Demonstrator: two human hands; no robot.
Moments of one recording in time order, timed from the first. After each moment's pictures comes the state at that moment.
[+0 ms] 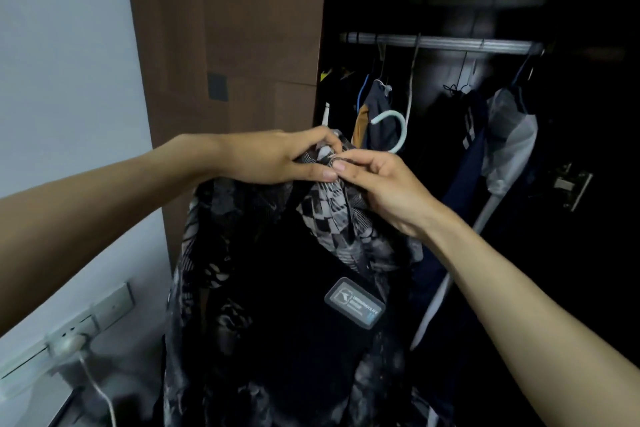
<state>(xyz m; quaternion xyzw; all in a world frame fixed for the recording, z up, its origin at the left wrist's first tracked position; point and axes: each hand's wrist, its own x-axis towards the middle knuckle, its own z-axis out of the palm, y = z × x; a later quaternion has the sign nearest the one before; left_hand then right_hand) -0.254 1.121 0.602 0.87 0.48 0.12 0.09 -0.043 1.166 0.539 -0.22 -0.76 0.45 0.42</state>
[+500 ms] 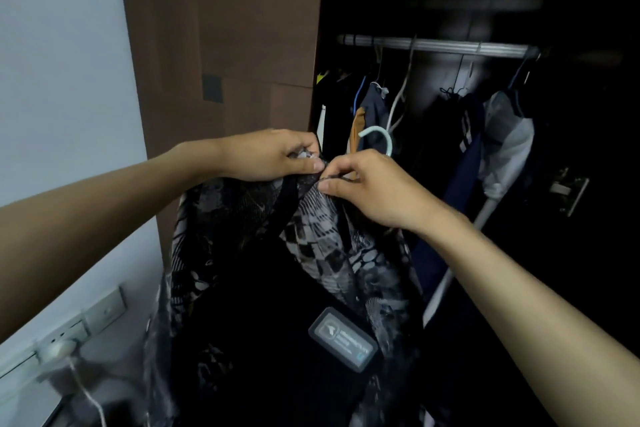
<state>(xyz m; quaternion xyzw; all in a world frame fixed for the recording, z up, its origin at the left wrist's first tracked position) -0.261 1.148 0.595 0.86 0.47 0.18 0.06 -0.050 1.142 0.568 -0.37 -0.87 0.12 0.29</state>
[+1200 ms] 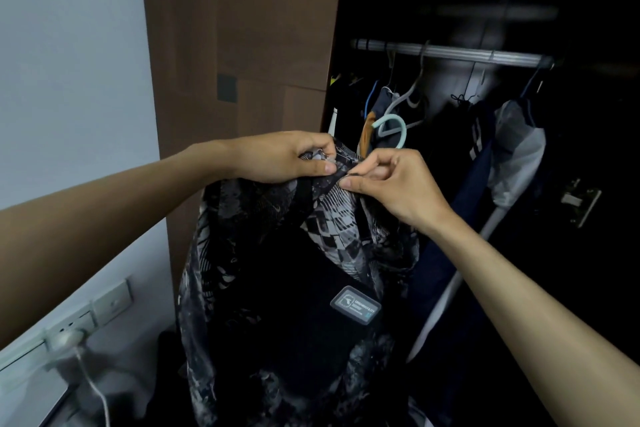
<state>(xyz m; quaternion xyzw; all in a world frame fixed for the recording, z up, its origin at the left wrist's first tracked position) -0.262 1.144 0.596 0.86 0.44 0.21 0.11 -0.039 1.162 0.553 -0.34 -0.77 0.26 0.47</state>
